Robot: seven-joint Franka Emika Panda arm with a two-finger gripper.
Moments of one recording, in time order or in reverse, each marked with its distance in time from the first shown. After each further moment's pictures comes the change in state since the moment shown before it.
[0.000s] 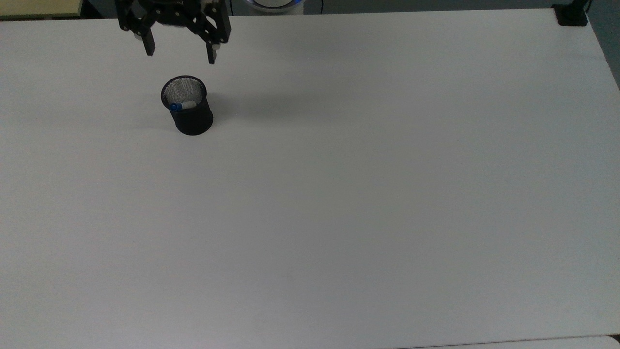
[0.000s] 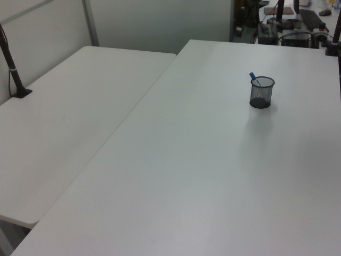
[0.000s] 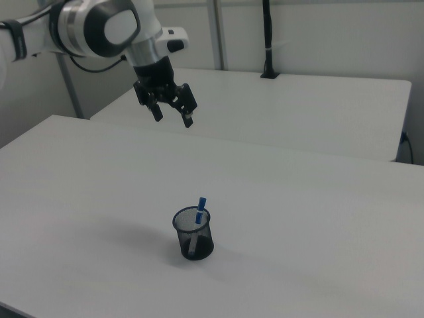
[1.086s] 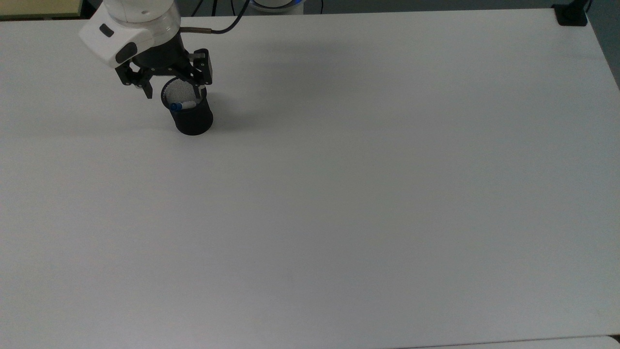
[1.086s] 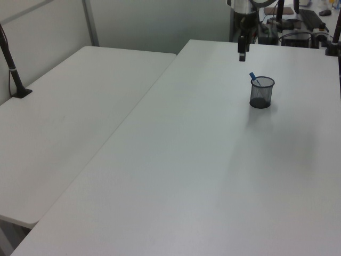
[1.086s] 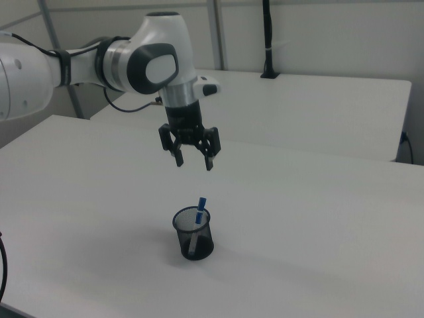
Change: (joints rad) arm 0.018 0.136 -0.098 -0.027 0.000 -0.020 -0.238
